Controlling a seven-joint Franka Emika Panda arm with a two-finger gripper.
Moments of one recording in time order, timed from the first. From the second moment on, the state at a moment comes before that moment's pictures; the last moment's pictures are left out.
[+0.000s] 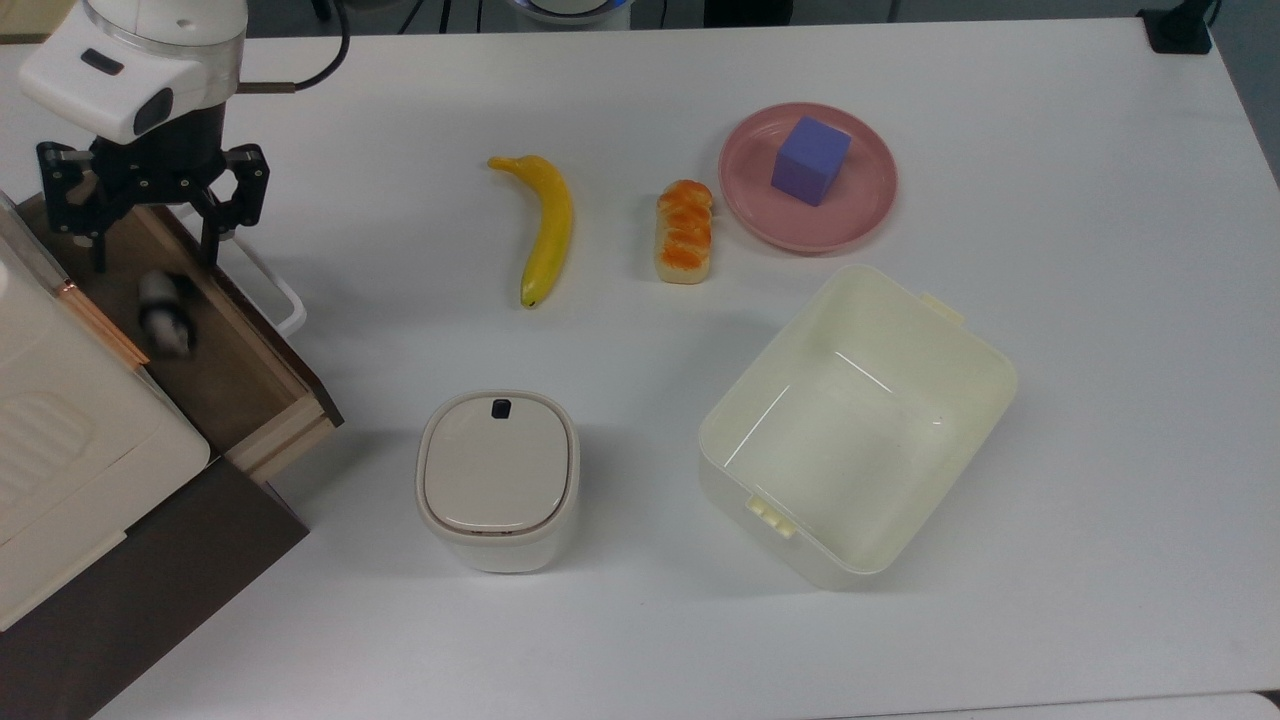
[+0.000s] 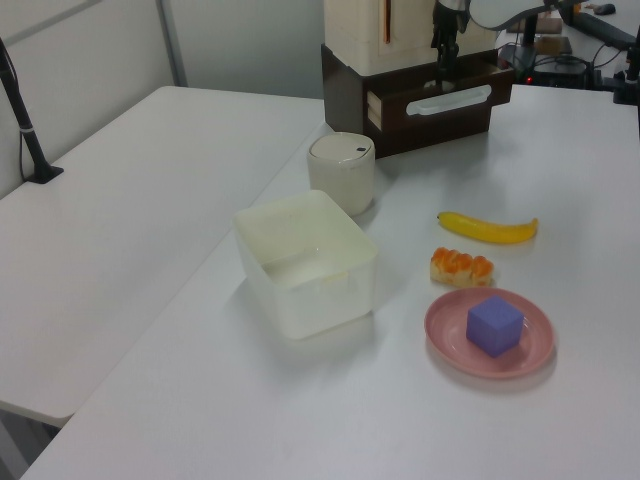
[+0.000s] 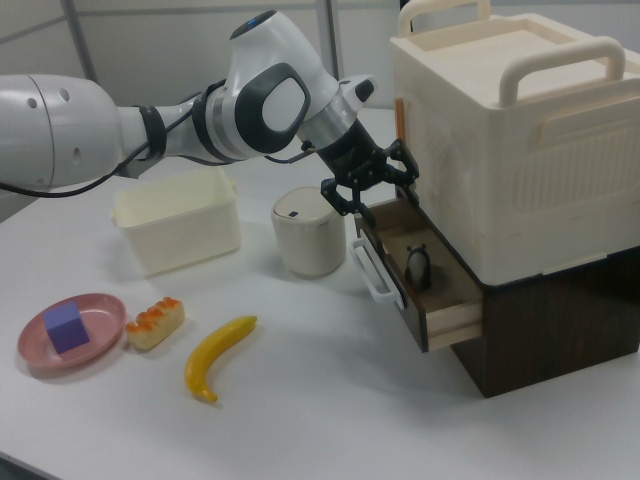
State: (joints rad) arm -0.21 0.31 -0.10 -1.55 -0.34 2.25 -0.58
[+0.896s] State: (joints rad) arm -0.13 0.30 0.05 -1.56 -0.25 2.16 -0.16
